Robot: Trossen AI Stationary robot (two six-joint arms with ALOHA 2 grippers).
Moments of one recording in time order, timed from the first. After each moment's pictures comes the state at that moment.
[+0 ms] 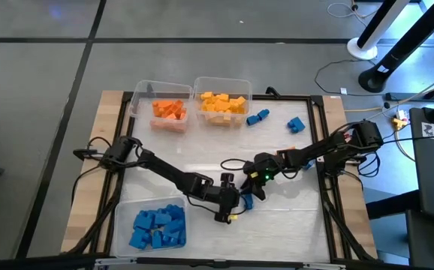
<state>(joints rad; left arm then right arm) -0.32 2.10 1.37 -0.06 -0.27 -0.03 0.12 1.61 0.57 0.39 -0.38 0.54</state>
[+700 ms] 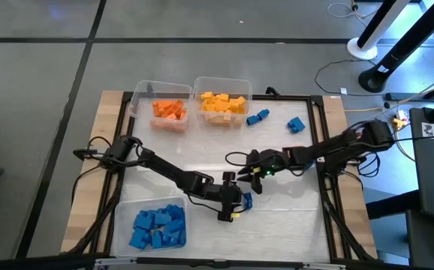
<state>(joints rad) -0.31 2.09 1.37 0.00 -0.26 -0.04 0.12 1.48 0.57 0.34 -0.08 0.41</state>
